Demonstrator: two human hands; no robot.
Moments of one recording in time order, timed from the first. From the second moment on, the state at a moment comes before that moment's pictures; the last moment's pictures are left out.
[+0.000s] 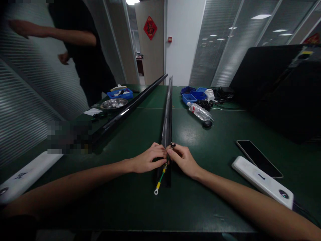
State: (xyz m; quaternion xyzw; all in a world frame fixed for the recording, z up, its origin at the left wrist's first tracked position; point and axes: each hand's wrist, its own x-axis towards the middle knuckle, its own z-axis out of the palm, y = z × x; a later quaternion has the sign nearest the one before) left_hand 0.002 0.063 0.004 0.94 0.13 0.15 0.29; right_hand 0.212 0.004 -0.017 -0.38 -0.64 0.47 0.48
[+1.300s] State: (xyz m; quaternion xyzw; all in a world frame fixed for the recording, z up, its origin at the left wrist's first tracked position) left_hand 0.001 0.063 0.002 0.94 0.13 0.16 0.29; right_hand 0.260 0.049 -0.020 -0.15 -0.47 0.83 0.25
